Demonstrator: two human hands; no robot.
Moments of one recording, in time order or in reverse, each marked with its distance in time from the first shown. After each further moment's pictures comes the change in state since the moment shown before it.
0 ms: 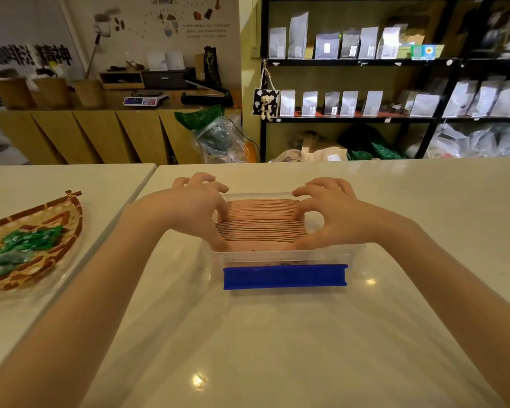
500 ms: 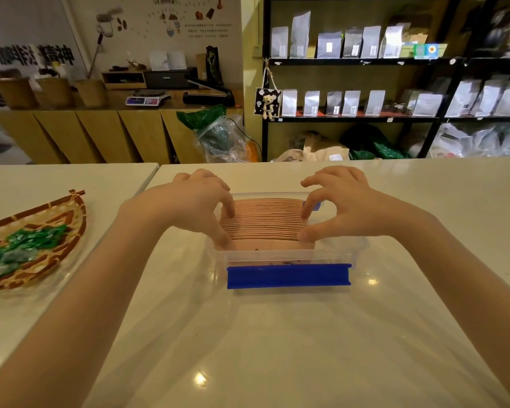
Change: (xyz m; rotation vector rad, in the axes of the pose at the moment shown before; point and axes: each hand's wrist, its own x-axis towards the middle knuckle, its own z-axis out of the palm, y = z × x) left_hand -0.007 -0.001 -0.008 -0.027 0.030 -0.003; right_hand -0.008 -0.003 -0.017 0.036 0.070 0.033
